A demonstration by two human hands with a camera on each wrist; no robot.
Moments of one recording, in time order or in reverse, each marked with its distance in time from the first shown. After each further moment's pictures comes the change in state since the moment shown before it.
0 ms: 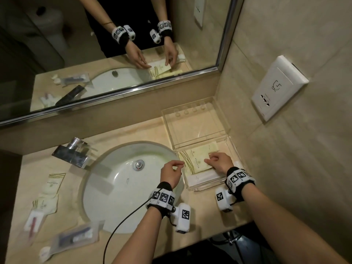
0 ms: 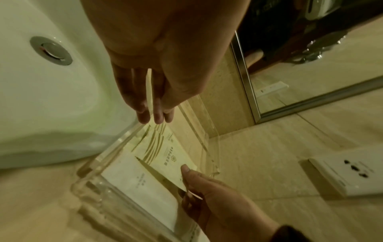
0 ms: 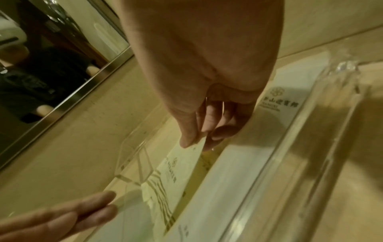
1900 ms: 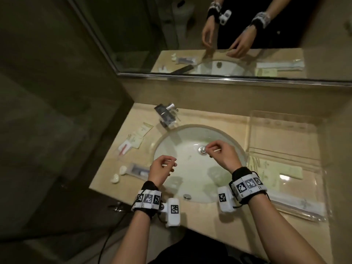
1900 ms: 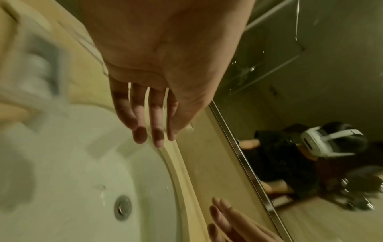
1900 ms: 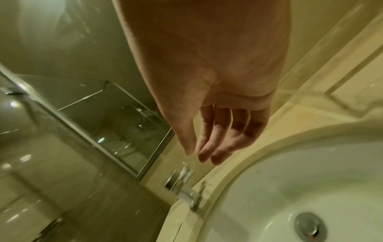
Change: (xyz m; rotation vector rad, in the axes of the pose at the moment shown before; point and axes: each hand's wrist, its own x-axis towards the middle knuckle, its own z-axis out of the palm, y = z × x) left_hand -0.134 -0.088 -0.168 -0.288 0.551 -0.135; right_hand -0.083 -0.150 0.146 -0.002 -0.422 -0.511
